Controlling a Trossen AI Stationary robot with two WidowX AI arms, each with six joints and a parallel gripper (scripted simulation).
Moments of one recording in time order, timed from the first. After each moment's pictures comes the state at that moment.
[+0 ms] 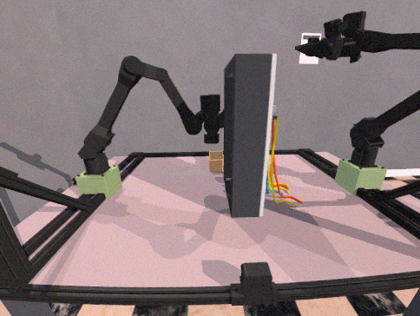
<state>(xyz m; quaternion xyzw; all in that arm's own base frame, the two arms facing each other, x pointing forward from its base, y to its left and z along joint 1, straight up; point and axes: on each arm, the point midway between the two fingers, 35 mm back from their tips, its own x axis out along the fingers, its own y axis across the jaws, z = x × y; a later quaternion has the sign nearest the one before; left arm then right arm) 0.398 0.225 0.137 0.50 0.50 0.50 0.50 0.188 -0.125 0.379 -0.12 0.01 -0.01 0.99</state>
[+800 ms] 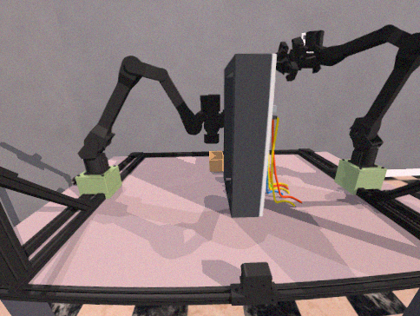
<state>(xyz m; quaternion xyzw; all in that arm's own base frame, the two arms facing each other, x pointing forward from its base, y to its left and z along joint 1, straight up) 0.398 0.225 0.137 0.50 0.50 0.50 0.50 0.263 -0.235 0.354 -0.34 0.01 -0.01 0.94</state>
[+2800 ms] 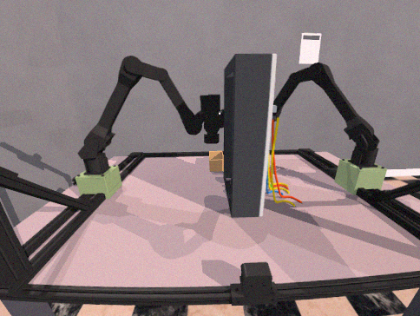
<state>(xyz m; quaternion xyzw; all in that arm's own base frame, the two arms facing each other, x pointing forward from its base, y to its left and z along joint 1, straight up) 0.398 0.225 0.137 0.50 0.50 0.50 0.50 0.446 -0.325 0.133 -0.71 0.00 0.00 0.71</state>
